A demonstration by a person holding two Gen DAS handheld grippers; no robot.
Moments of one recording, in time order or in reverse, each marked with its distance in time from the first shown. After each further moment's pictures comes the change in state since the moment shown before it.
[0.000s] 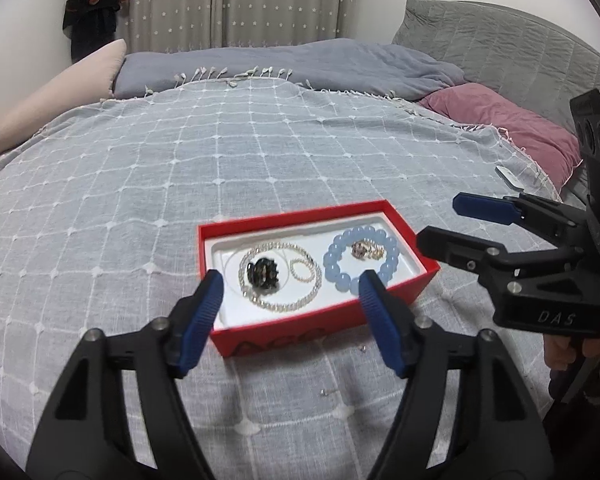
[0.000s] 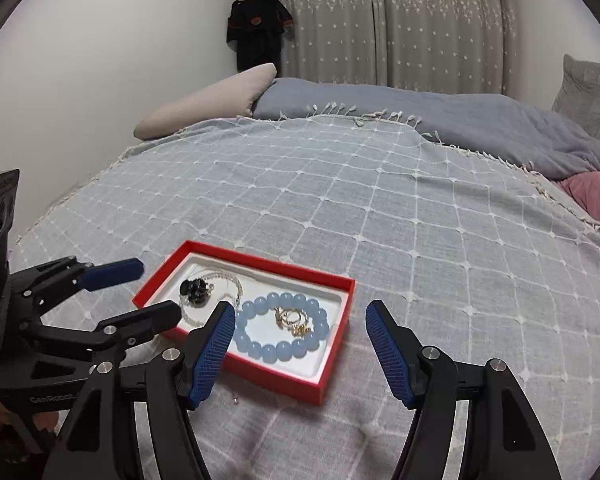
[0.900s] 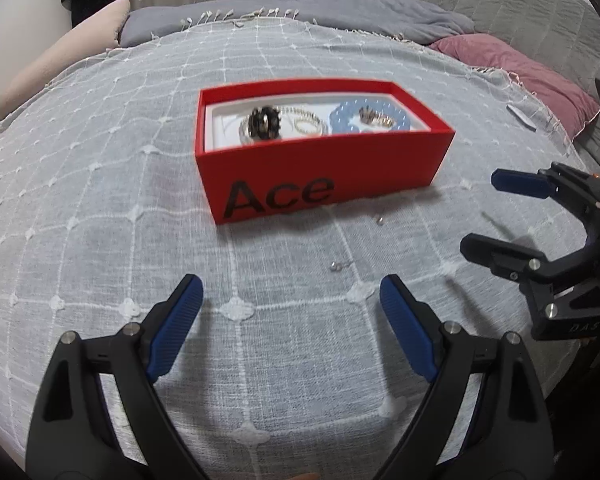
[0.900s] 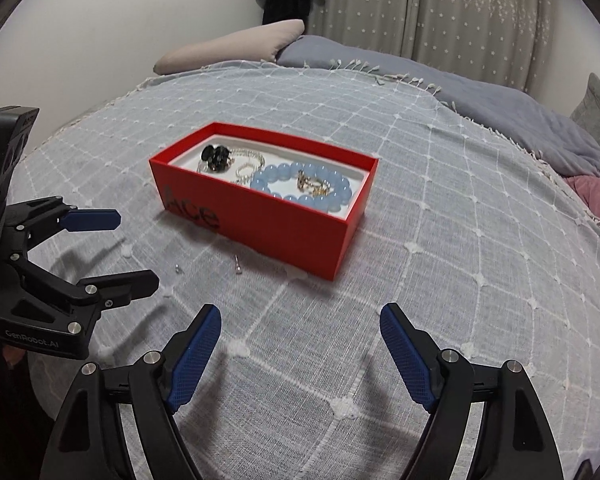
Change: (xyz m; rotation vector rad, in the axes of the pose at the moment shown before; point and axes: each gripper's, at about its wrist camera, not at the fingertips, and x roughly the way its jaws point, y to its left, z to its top) left arm 0.014 -0.005 -0.074 0.011 0.165 0.047; right arm 0.003 0.016 -0.081 -0.146 0.133 -0.010
